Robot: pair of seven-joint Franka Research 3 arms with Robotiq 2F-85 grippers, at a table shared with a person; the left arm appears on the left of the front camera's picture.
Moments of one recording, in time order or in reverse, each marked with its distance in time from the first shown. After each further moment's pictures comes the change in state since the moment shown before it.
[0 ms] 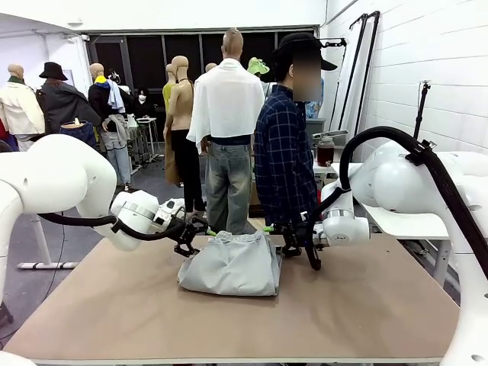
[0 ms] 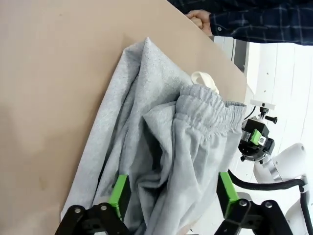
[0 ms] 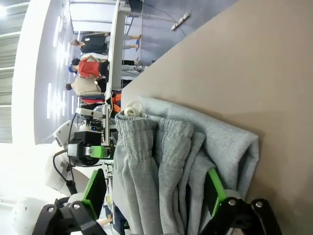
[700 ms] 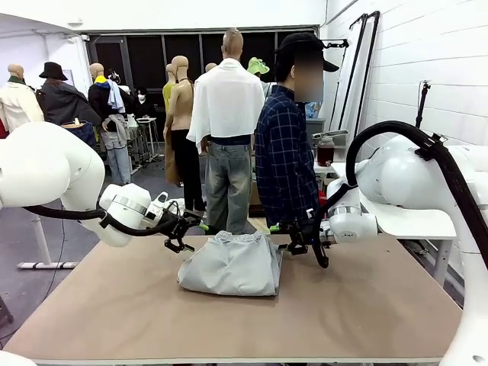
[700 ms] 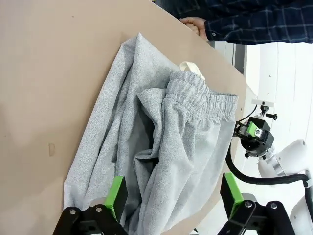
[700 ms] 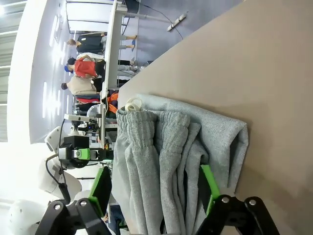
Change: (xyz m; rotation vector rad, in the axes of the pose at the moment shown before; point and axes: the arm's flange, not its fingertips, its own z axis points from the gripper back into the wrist) left arm -0.022 -0.013 0.028 0.026 -0.050 -0.037; right arm -0.001 0.006 0.020 -0.023 0.000 0.018
